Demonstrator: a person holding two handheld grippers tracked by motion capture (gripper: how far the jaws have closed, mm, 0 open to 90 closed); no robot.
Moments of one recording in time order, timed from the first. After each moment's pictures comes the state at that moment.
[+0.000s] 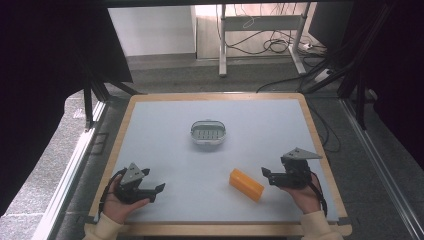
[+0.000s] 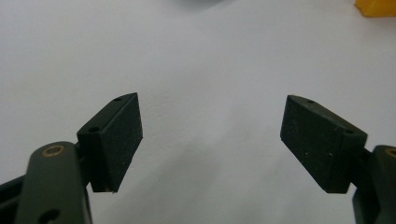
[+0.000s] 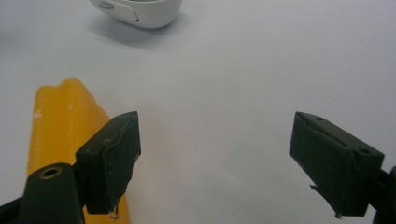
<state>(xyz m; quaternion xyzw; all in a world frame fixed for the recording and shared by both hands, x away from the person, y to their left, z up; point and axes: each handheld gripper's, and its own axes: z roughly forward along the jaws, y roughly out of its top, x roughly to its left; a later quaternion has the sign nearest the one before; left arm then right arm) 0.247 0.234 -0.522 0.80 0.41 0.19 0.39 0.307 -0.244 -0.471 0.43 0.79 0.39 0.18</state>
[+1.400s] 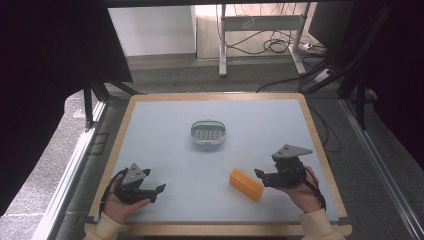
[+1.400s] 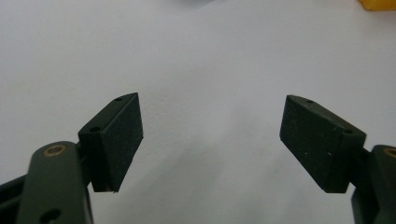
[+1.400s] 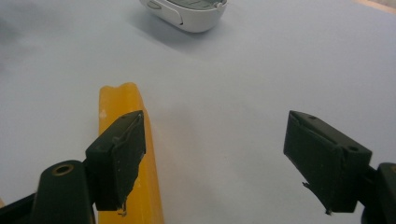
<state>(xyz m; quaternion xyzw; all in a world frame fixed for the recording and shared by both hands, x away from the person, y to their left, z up) 0.247 0.231 -0.523 0.81 0.40 0.18 0.38 0.300 -0.219 -0.442 0.37 0.84 0.36 0.18</state>
